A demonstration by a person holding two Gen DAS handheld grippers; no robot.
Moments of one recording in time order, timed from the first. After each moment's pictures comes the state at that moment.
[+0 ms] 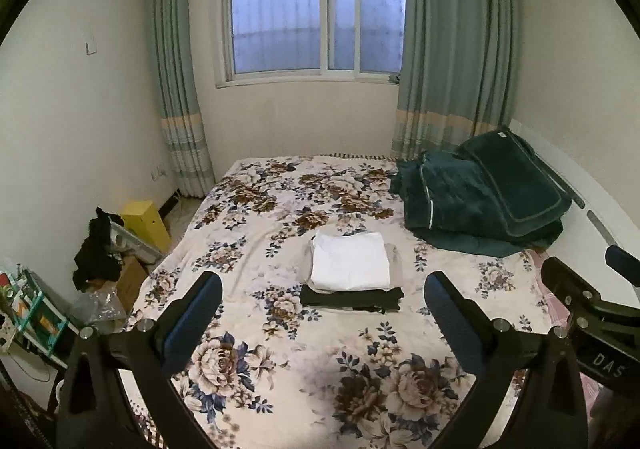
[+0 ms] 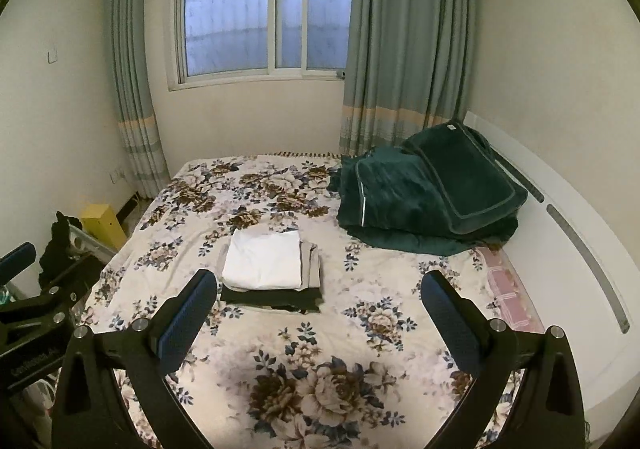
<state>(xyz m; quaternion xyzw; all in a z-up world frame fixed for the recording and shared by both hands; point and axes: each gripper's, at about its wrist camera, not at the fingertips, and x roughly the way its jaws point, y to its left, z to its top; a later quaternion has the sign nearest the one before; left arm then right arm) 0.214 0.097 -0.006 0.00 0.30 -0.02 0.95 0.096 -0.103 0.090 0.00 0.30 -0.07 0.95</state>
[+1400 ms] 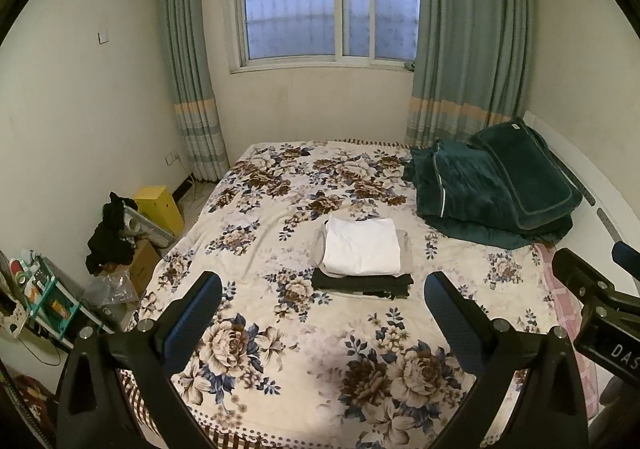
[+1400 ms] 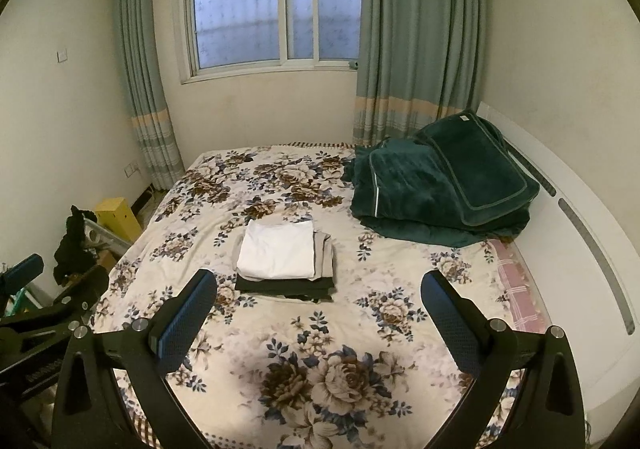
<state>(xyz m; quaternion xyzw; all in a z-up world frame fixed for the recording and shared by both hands) 0.203 0.095 -0.001 0.00 0.33 0.00 0.95 0.099 -0.104 0.102 0.01 0.32 -0.04 0.95</state>
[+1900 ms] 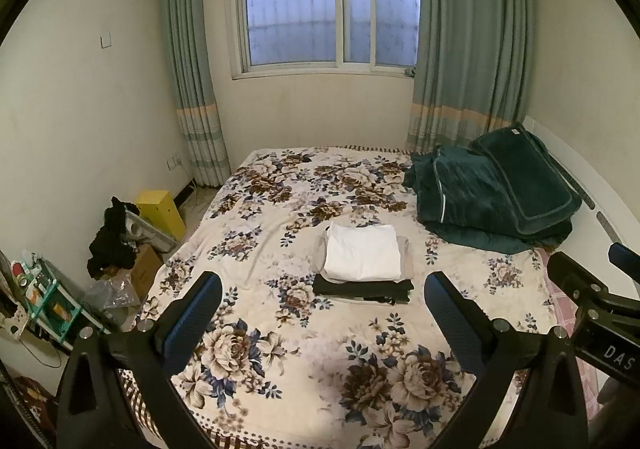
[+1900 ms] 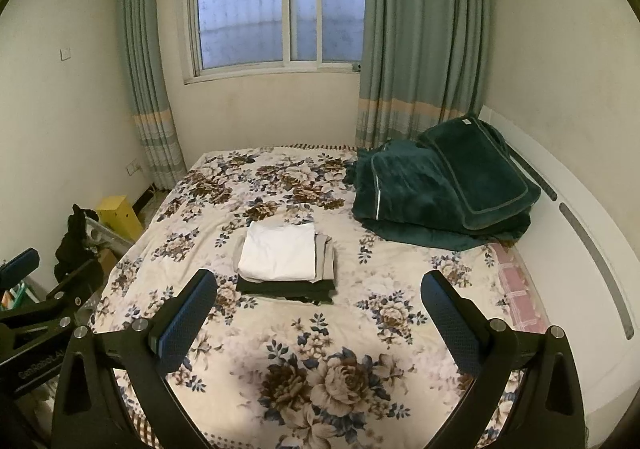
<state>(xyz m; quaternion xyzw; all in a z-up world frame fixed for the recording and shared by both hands) 0.204 0.097 0.007 0.00 0.32 0.00 0.95 0.103 -0.101 0.104 0.00 0.32 -0.03 0.95</state>
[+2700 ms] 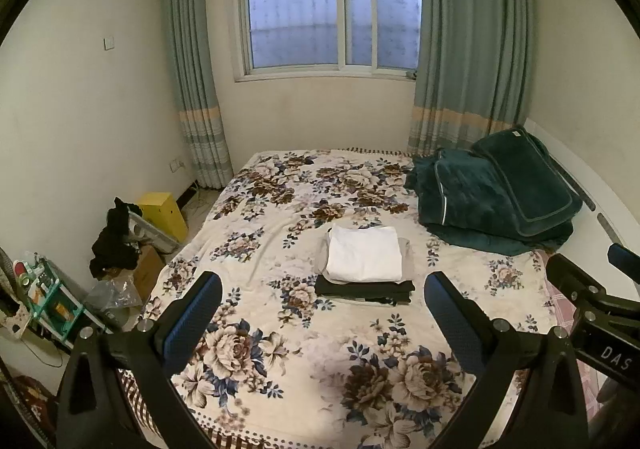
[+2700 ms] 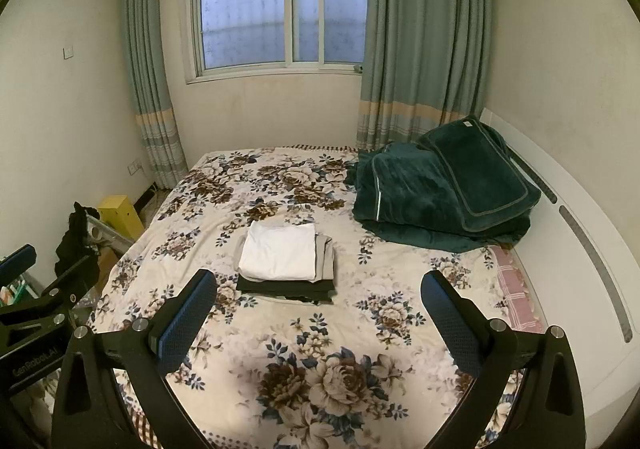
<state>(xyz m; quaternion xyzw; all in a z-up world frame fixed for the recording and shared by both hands) 0.201 0.091 0.016 0.00 0.32 0.01 0.95 0.108 -0.099 0.106 0.00 0.32 -0.03 0.95</state>
